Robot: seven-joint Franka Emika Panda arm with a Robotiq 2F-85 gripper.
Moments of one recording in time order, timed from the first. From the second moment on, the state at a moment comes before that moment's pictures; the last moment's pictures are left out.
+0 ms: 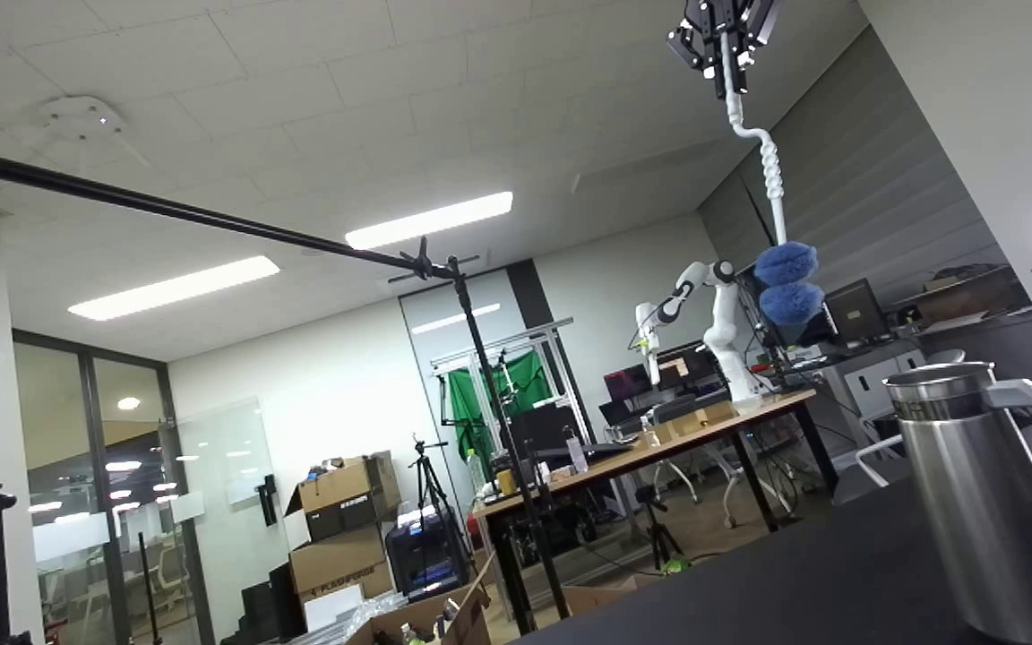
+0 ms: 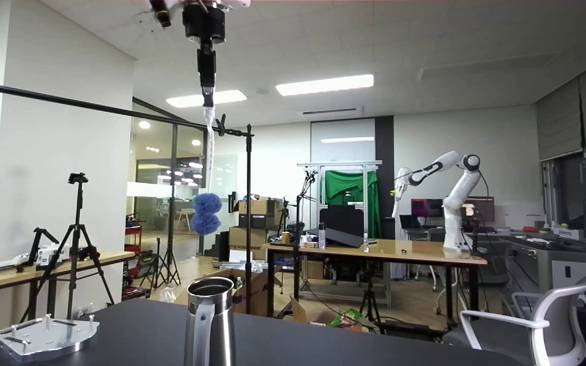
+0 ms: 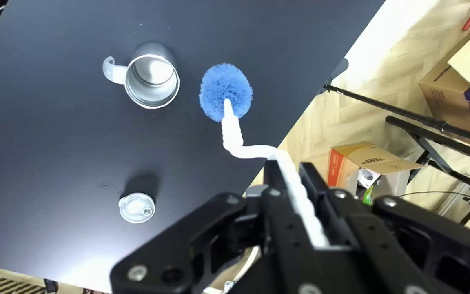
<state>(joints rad) -0.04 -0.40 0.07 -2.07 0.21 1.99 0.80</state>
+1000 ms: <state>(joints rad) -0.10 -0.32 0.07 -2.13 -0.01 1.98 0.80</state>
